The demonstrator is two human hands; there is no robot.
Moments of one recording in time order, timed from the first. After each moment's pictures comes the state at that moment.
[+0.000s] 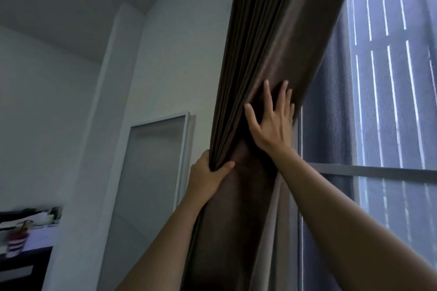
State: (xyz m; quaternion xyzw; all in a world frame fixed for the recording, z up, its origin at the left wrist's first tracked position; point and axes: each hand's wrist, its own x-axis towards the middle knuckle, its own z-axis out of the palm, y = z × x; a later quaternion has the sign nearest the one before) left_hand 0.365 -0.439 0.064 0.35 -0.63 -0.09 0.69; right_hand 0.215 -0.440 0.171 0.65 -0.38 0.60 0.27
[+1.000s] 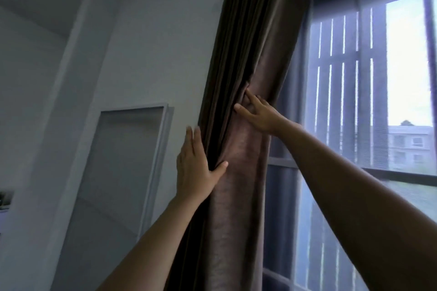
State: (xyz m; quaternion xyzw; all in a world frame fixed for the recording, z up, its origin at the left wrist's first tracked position) left_hand 0.331 -0.362 0.050 0.41 -0.65 0.13 0.63; right_hand 0.169 -0.358 0.205 0.76 -0.49 0.41 0.14
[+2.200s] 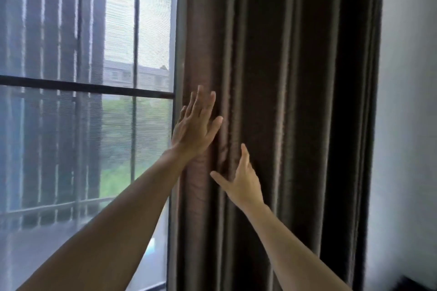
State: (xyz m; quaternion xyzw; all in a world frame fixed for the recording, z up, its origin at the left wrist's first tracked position) left_hand -0.216 0.045 0.018 -0.07 -0.85 -0.05 0.53; right_hand -0.249 0.187 -0.084 0.27 -0.83 0.41 0.27
